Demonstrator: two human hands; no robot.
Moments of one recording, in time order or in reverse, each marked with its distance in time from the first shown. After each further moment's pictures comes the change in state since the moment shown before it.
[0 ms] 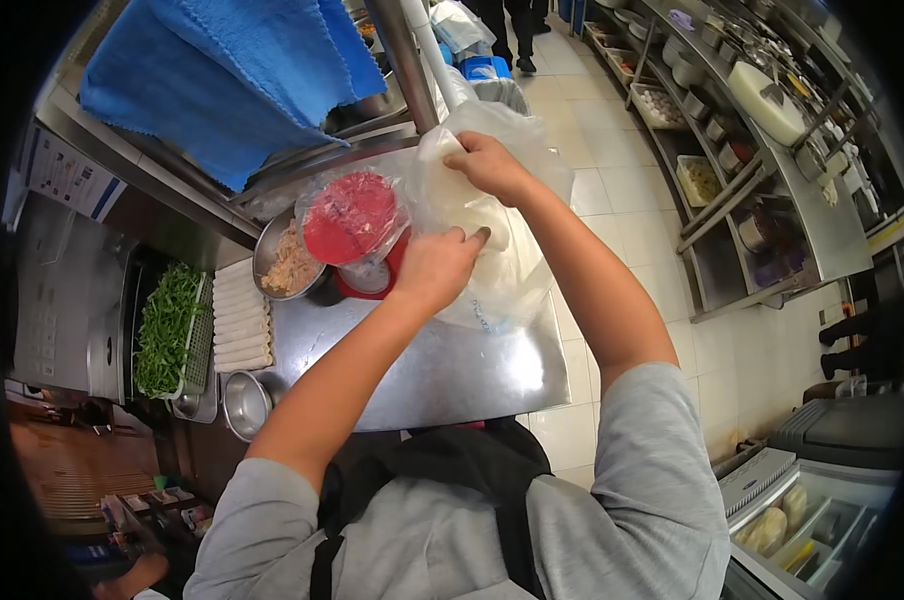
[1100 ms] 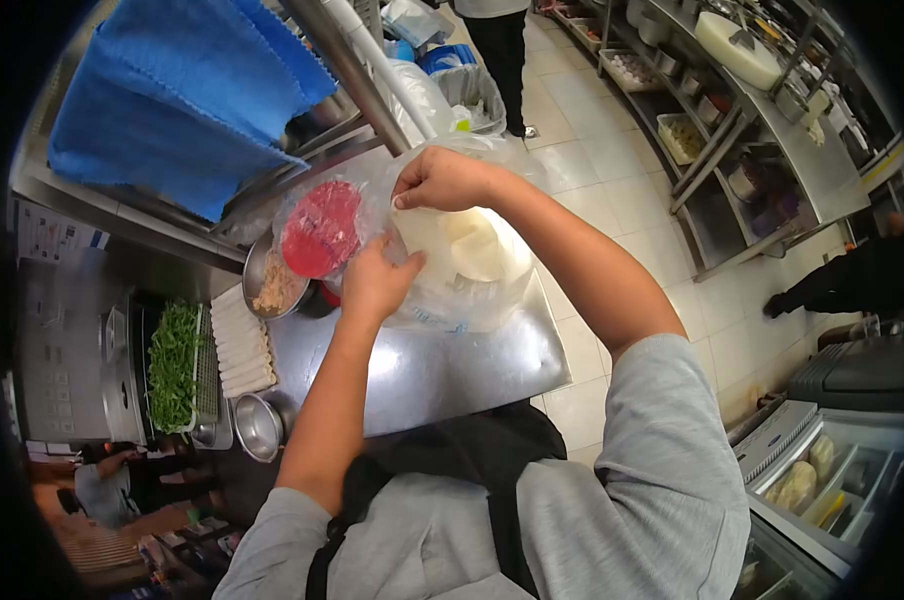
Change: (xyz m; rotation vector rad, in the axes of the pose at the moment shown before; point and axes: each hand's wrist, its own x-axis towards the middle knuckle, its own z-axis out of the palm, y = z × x) left_hand -0.034 -0.019 -0.004 -0.387 0.089 -0.610; right_hand -0.041 -0.035 -0.005 -0.378 -0.348 -0.187
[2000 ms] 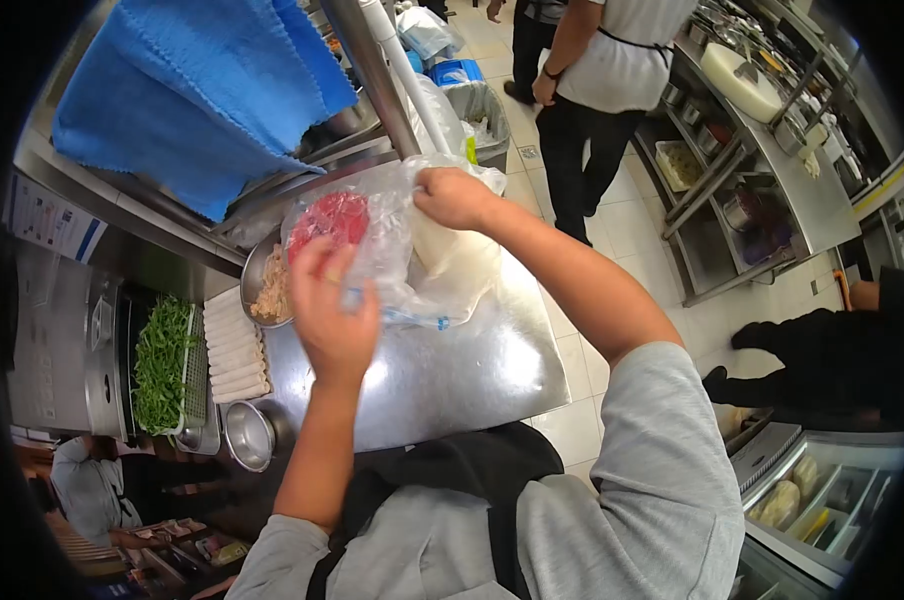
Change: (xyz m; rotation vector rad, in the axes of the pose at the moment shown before) left_hand -0.040 0.001 -0.060 -0.180 0.773 0.535; right_hand 0.039 0.033 0.021 -0.300 0.263 0.090
